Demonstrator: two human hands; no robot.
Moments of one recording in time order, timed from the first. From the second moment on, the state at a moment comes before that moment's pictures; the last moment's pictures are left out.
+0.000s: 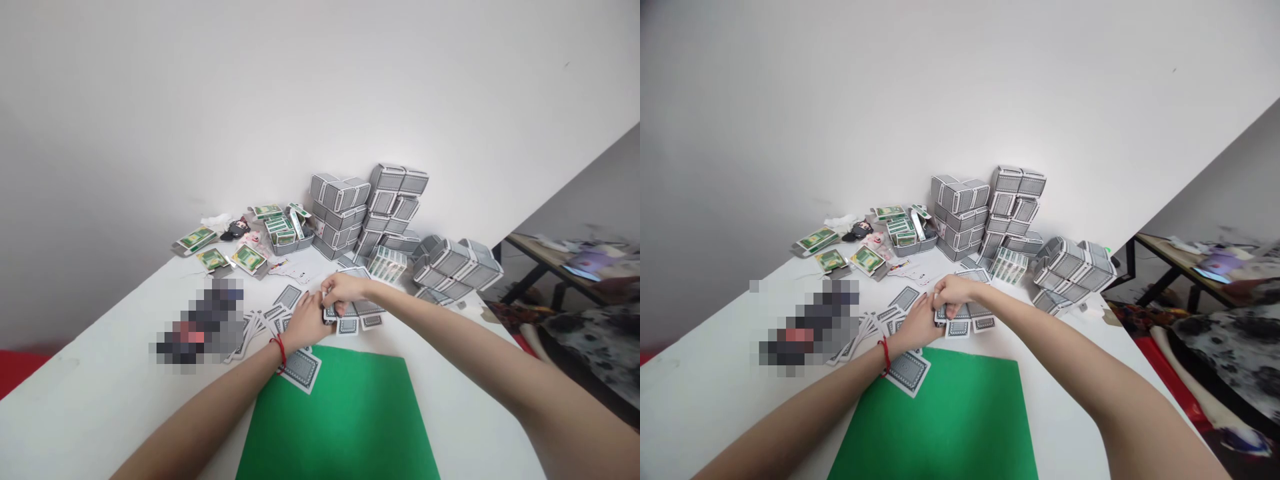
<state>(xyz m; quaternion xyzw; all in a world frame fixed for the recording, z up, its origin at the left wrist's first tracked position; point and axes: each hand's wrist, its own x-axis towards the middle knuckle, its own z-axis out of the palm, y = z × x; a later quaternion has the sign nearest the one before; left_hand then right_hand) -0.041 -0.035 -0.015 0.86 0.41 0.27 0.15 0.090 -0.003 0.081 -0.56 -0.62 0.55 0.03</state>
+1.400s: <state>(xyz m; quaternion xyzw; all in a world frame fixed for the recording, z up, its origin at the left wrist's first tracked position) -0.041 -0.031 -0.017 0.86 0.41 0.24 0.19 0.100 -0.013 0.071 -0.55 -0.58 0.59 0.11</state>
